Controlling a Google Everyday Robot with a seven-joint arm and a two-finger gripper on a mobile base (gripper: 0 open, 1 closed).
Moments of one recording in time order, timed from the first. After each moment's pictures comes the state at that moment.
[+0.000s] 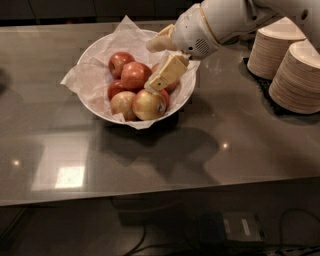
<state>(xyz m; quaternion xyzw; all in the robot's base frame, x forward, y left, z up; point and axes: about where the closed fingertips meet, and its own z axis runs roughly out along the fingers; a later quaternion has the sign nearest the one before) 0.570 0.003 0.972 -0.66 0.61 0.22 0.37</state>
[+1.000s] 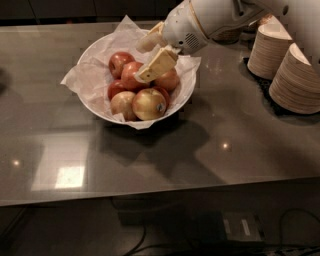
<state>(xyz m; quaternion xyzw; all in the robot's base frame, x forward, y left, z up) 0.586 0.023 0.973 -0.66 0.60 0.24 0.37</state>
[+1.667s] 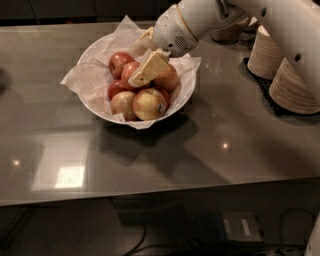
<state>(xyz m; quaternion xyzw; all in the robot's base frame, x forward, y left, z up) 0.594 0.041 0.958 -0.68 0.60 0.25 0.35</state>
